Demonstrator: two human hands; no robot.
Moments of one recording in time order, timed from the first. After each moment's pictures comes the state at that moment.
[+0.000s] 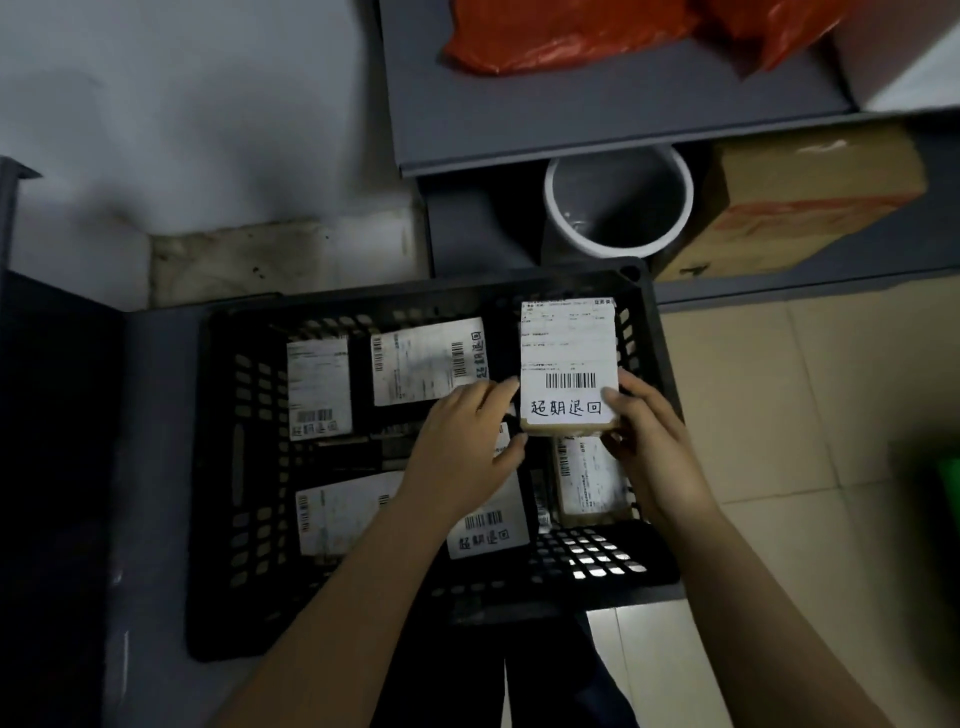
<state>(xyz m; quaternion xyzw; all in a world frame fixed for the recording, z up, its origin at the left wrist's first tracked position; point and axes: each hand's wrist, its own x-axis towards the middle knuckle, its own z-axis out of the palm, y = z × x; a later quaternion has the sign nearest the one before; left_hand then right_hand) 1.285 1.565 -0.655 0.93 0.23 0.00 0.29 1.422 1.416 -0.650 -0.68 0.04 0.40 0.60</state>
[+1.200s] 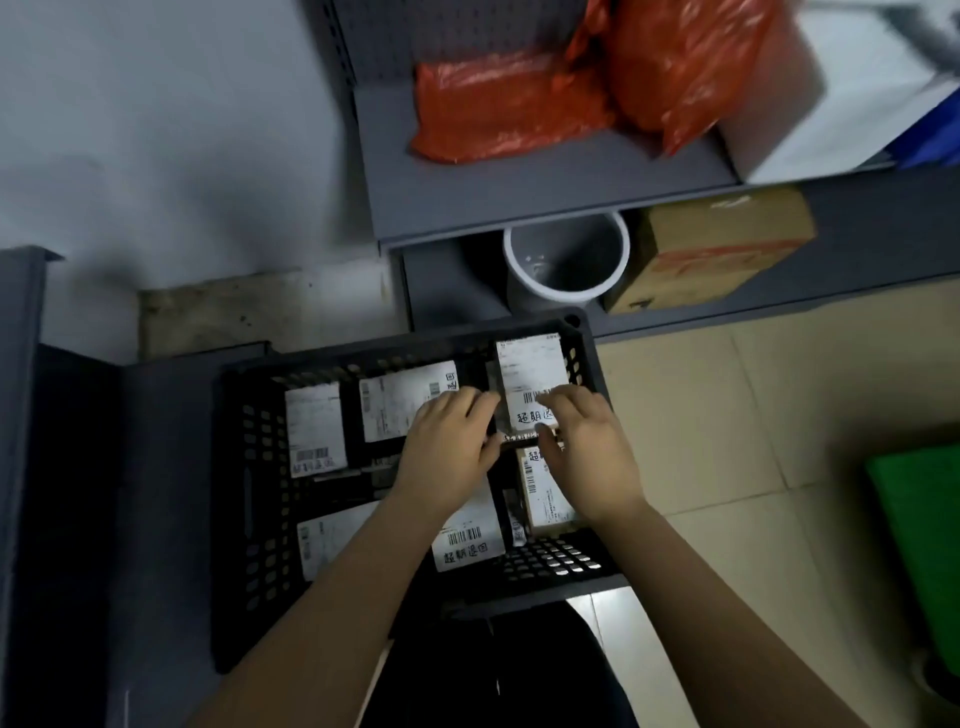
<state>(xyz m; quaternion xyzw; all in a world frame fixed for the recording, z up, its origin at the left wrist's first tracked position) 1.310 1.572 -0.593 0.96 0.20 0.03 0.19 1.419 1.437 -0.590 -0.88 -0.41 0.08 0.21</state>
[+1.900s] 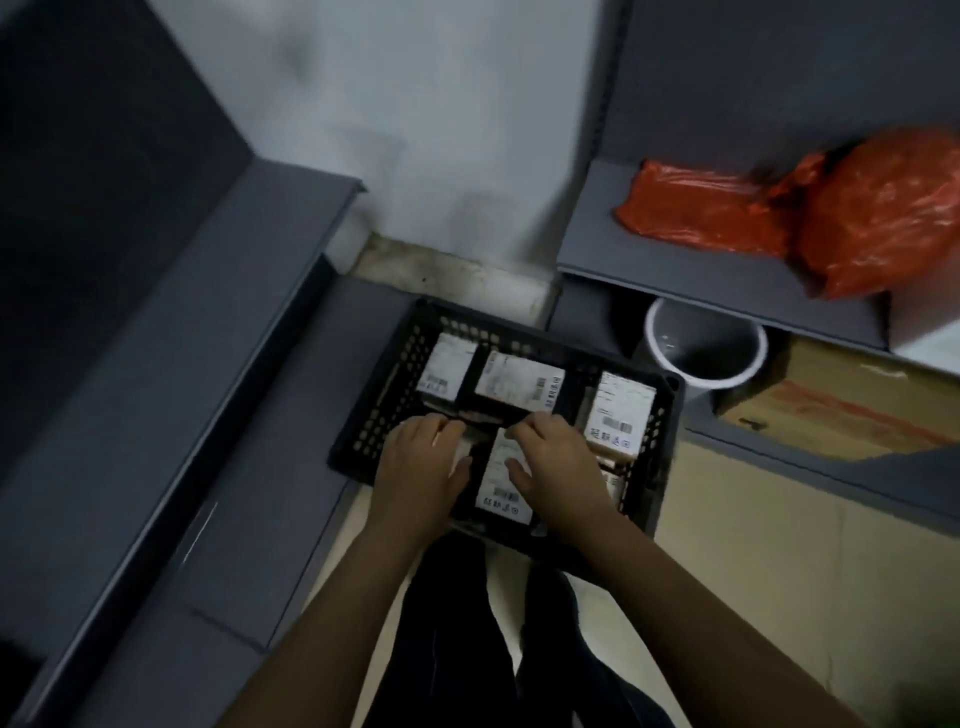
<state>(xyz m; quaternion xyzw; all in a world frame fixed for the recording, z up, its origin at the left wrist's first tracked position) 1.174 1.488 -0.491 0.87 0.48 0.10 0.09 1.351 1.442 -0.500 -0.68 -0.70 0.15 0.13</state>
